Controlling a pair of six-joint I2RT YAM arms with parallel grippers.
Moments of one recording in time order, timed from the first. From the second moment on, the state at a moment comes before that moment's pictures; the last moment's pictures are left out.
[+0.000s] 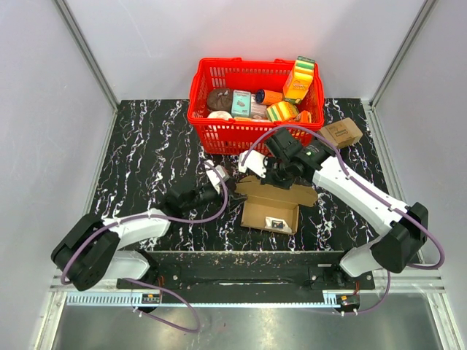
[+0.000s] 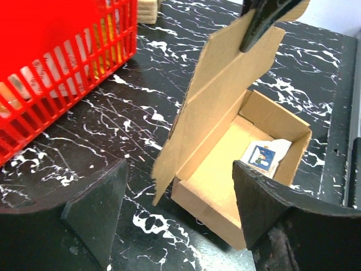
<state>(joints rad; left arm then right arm) -0.69 1.26 0.42 0.74 0.41 -0.01 0.73 1.46 1.40 -1.01 -0.10 -0.69</state>
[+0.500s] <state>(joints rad) -0.69 1.35 0.53 0.71 0.47 0.00 0.73 1.46 1.40 -1.01 -0.10 -0.69</state>
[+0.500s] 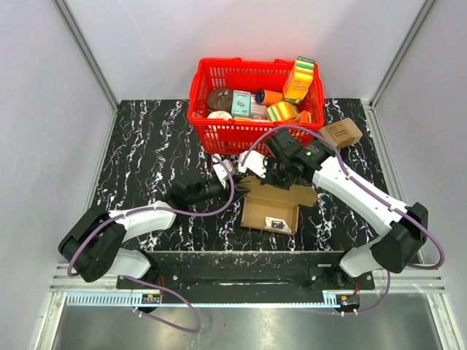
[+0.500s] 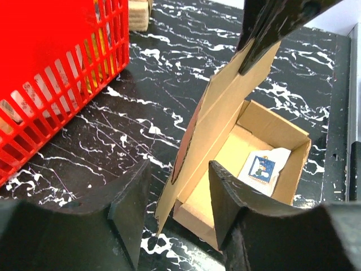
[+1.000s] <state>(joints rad) -0.69 1.38 0.56 0.61 0.49 0.02 0.73 1.46 1.40 -1.01 -0.12 -0.69</state>
